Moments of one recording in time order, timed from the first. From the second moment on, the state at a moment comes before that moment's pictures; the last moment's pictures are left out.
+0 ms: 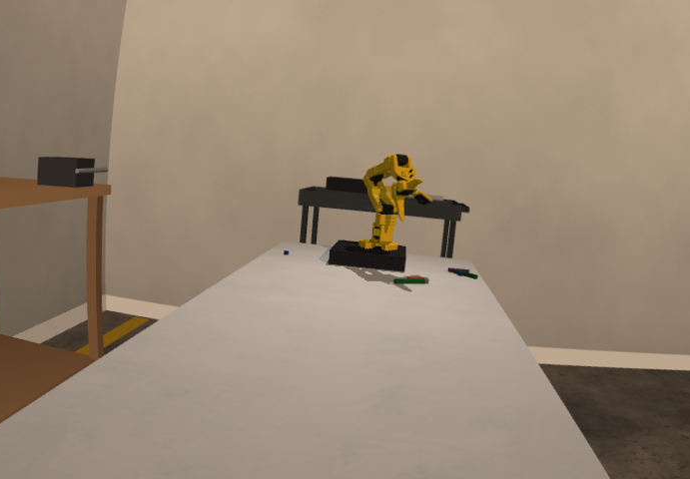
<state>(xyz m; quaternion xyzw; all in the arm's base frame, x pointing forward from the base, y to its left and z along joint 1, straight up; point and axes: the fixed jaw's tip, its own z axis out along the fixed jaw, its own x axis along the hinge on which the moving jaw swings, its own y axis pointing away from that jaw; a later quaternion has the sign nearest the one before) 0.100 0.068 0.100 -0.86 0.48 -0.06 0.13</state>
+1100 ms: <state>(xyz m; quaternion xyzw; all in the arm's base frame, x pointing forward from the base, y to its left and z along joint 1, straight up) 0.102 0.066 0.100 -0.86 0.49 -0.07 0.13</state>
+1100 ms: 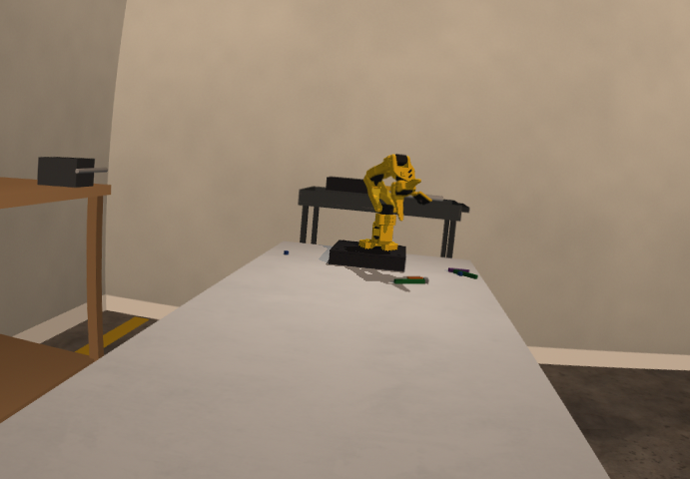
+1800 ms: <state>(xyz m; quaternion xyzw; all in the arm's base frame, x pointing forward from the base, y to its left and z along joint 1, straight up) 0.119 0.024 0.100 -0.75 0.64 -0.09 0.11</state>
